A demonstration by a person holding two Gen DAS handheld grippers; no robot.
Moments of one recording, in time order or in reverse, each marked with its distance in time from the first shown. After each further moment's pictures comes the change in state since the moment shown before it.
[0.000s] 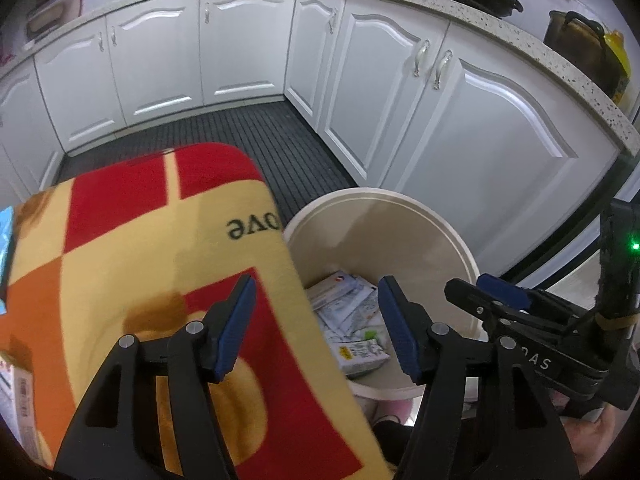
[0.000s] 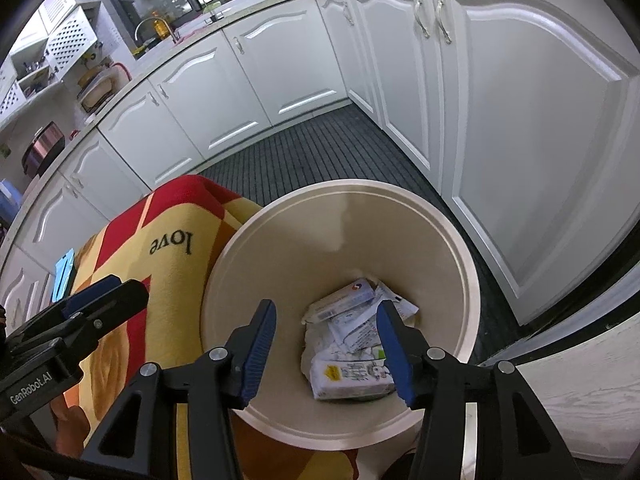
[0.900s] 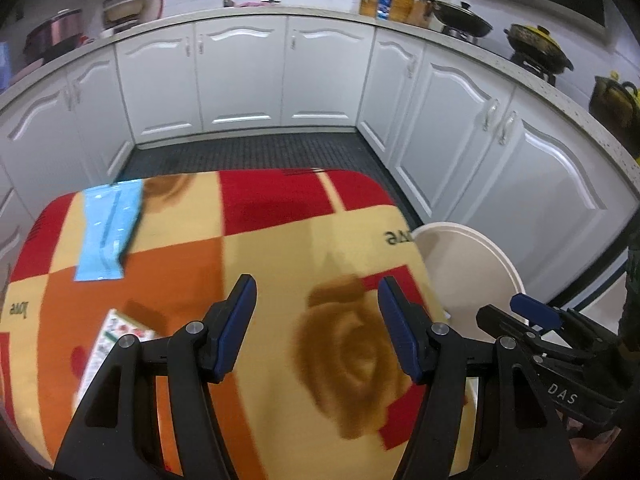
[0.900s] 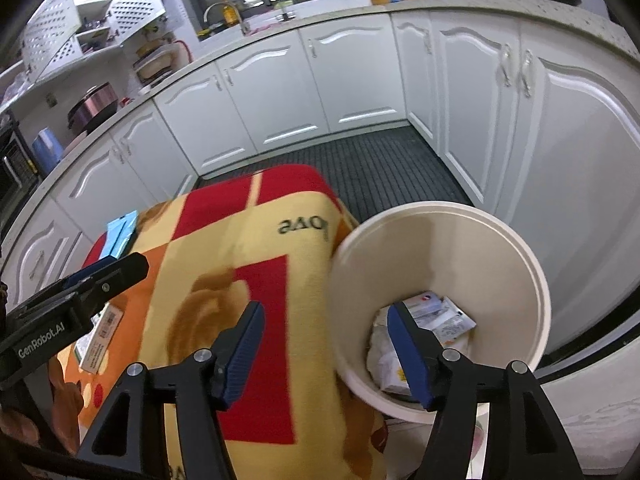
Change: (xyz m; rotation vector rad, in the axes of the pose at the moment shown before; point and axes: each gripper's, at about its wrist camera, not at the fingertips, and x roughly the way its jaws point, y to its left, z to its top) left arm -0.091 0.104 -0.029 -0.140 -0.115 0.173; right arm -0.023 0.118 -0.021 -0.176 -0.042 0.088
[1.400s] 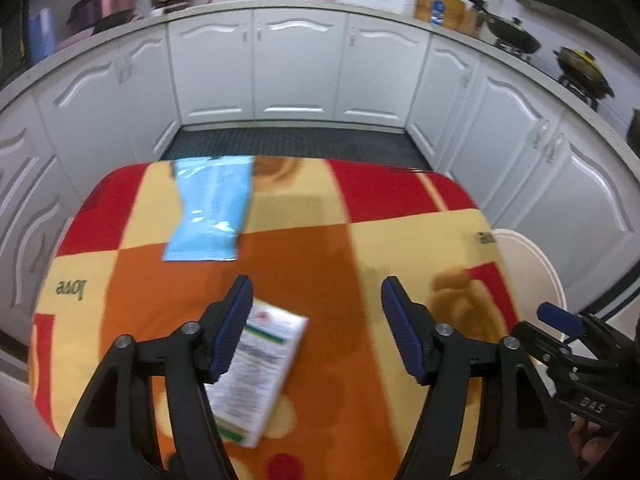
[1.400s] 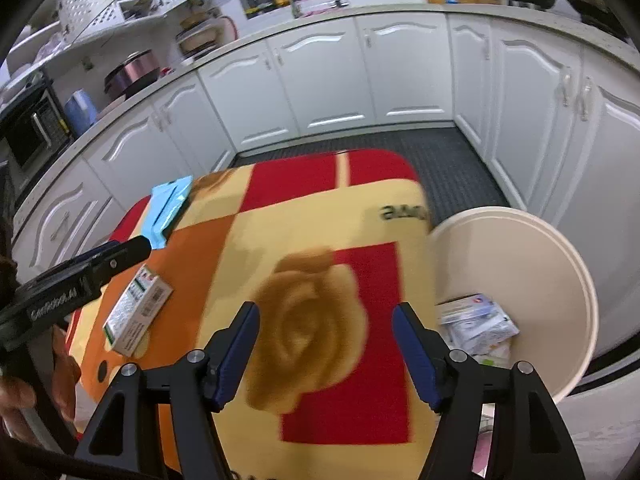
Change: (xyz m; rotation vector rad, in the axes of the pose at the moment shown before) left arm -0.018 0.105 -0.010 -0.098 0.027 0.105; right arm 0.021 0.077 -0.007 -0.110 0.055 0.099
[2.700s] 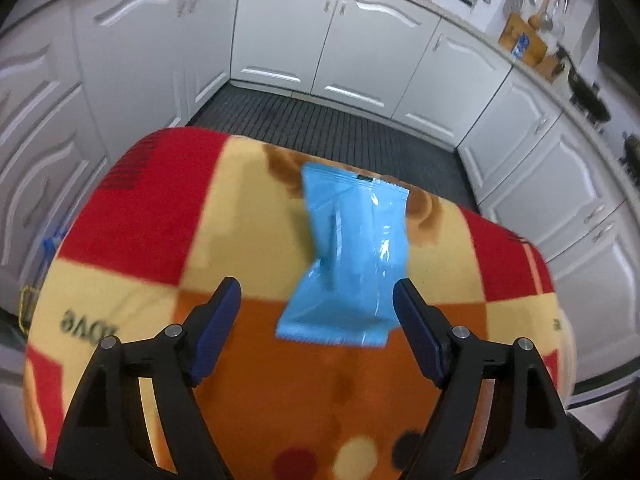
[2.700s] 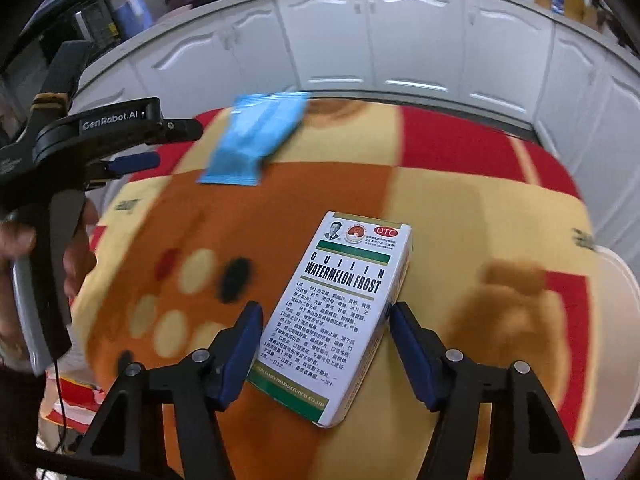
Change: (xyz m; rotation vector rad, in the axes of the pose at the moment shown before) left arm 0.079 0.123 0.050 -0.234 0.087 0.041; right arm 0.086 0.103 0.003 -0.197 0.179 0.045
